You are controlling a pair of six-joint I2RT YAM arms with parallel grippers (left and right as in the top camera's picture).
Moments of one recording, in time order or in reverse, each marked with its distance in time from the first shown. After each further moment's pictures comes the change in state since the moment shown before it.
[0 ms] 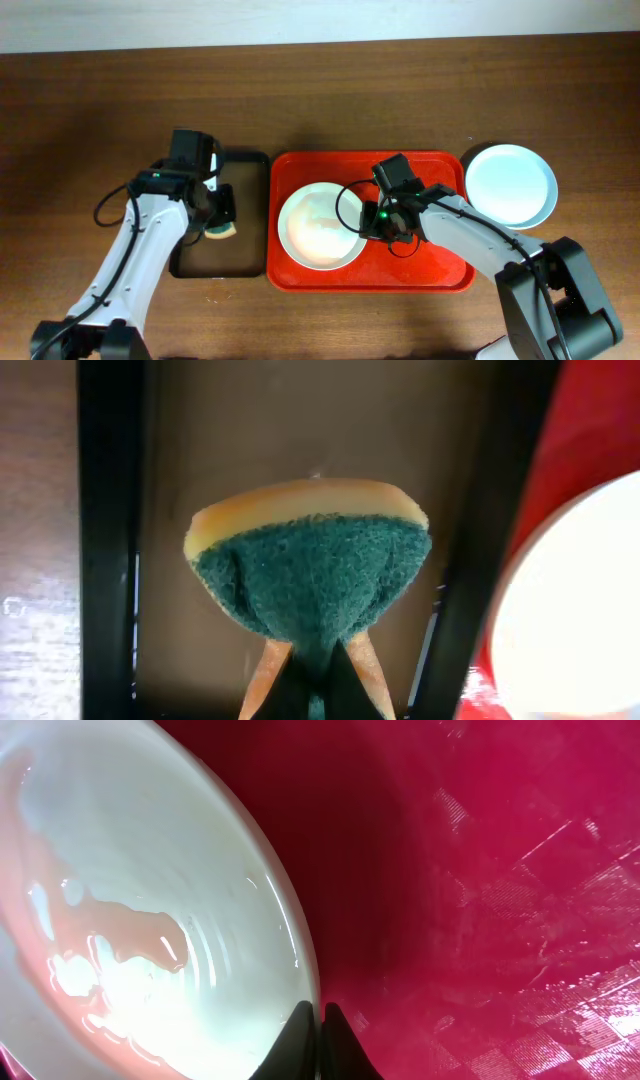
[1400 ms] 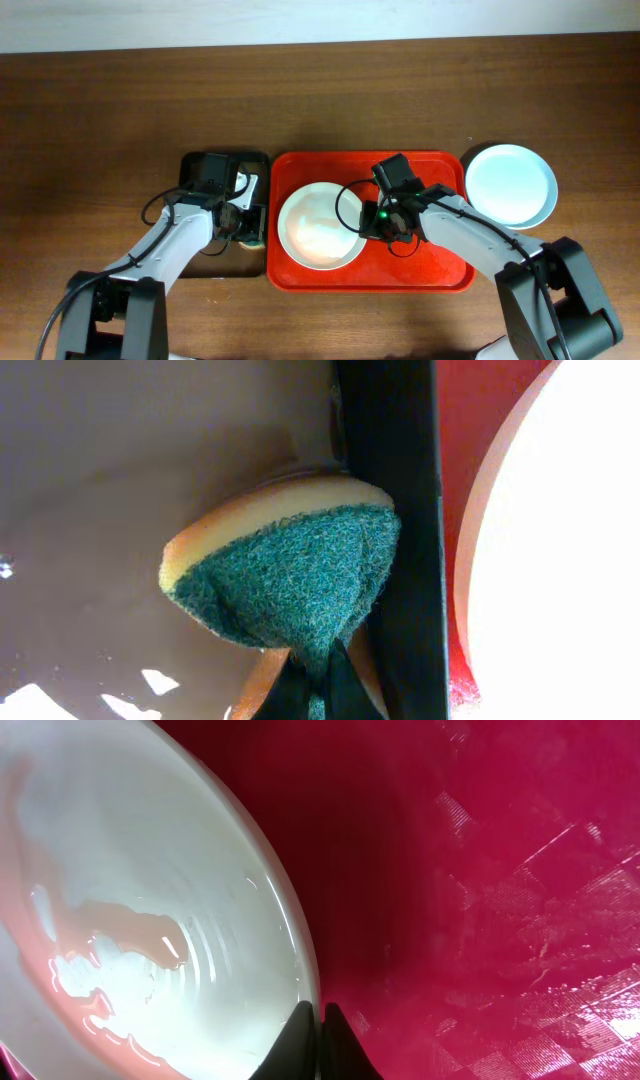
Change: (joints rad) left arm -0.074 0.119 -0.208 0.341 0.222 0.194; right arm 0.000 0.000 0.000 0.005 0.000 0.000
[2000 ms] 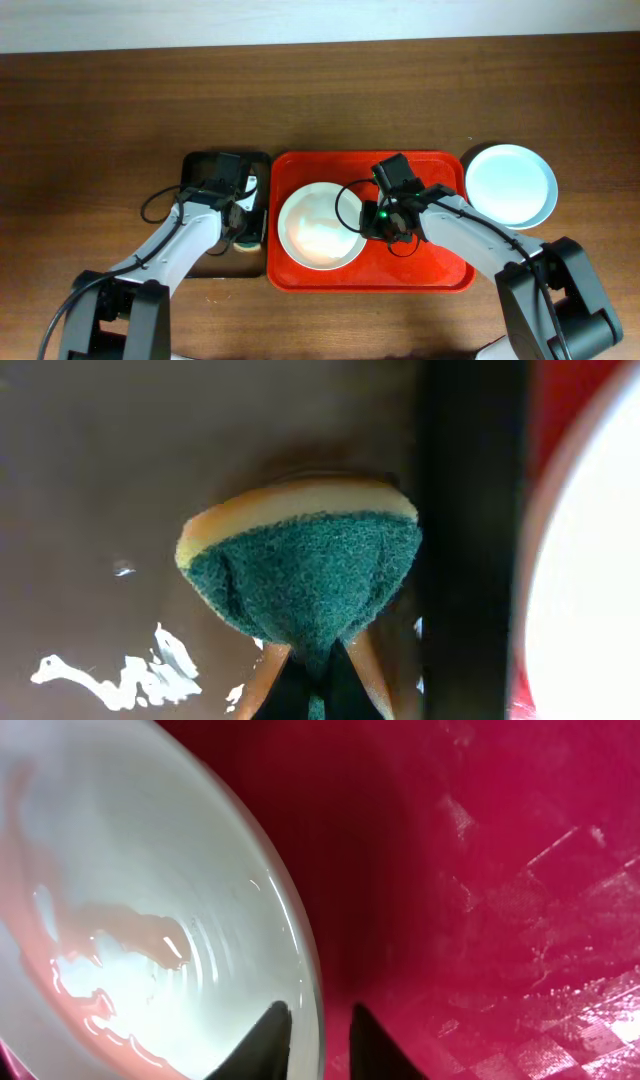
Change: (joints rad) left arm -0.055 0.000 0.027 -0.064 -0.177 -0.062; right arm 0.000 0.000 0.000 0.003 0.000 0.000
